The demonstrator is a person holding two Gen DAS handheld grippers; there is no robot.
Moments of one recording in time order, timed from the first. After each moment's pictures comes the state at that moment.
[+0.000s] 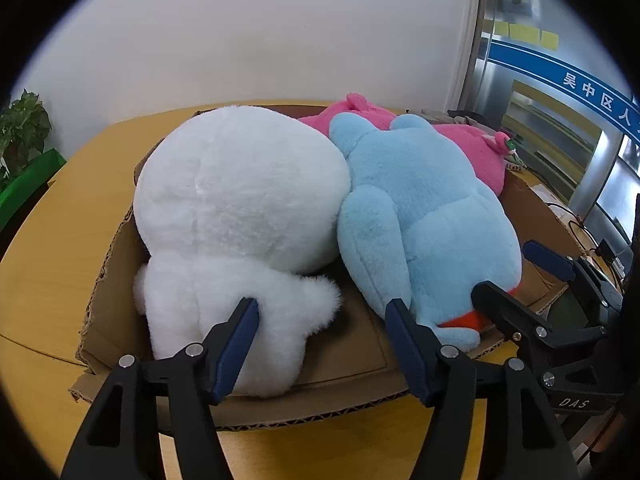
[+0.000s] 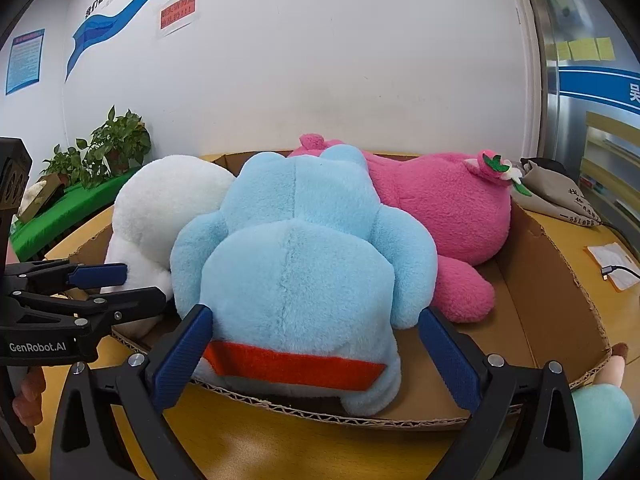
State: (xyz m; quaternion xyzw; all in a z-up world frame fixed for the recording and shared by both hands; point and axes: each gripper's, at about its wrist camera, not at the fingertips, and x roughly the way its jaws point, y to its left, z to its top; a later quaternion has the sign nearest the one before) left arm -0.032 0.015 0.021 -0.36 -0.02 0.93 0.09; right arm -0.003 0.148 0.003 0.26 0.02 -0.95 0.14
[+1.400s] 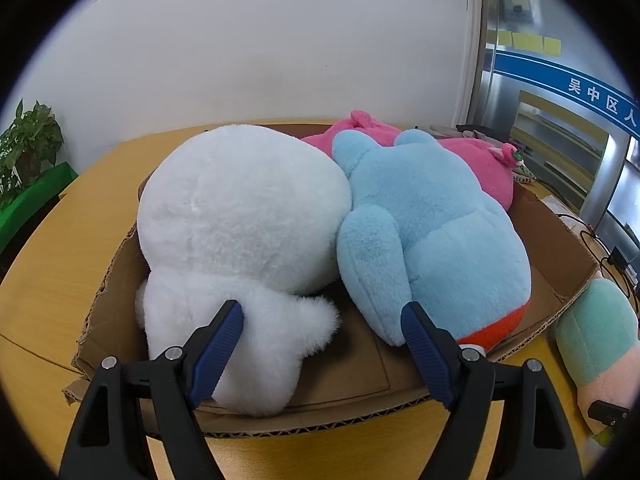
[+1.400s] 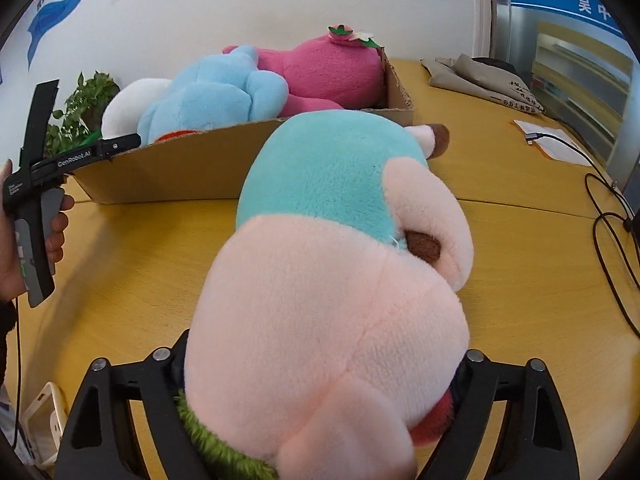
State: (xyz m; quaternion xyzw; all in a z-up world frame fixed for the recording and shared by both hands) left arm -0.035 0.017 0.023 -0.34 -0.01 0.94 0.07; right arm 0.096 0.280 -0.029 0.41 -0.01 -0.90 0.11
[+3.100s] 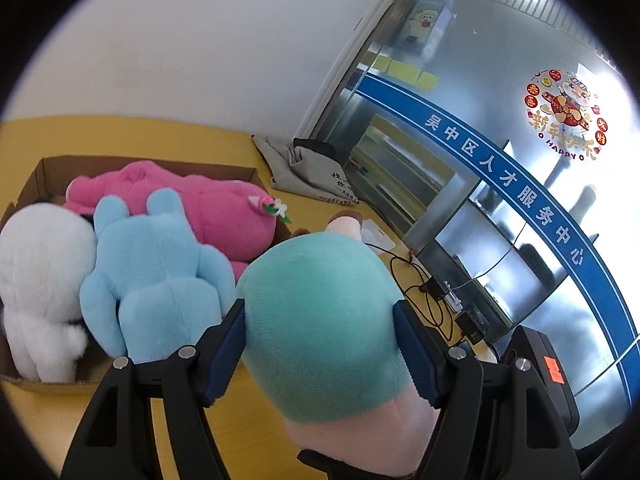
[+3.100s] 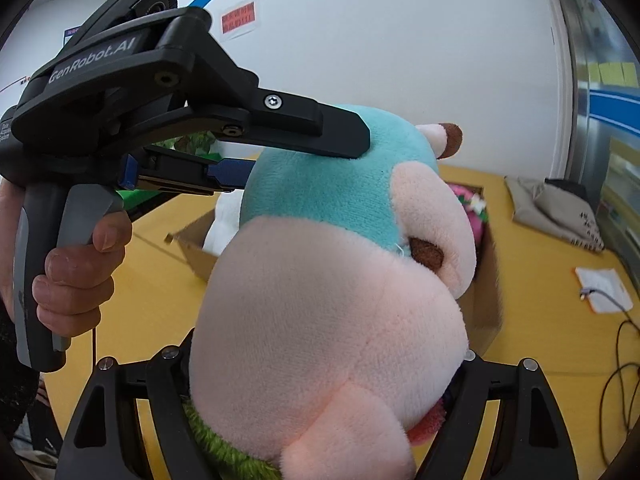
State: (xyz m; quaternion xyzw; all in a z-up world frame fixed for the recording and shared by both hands) left arm -0.019 0.118 0.130 -0.34 -0.13 0.87 0.33; right arm 0.106 0.216 0.083 0.27 0.04 -0.93 0.25
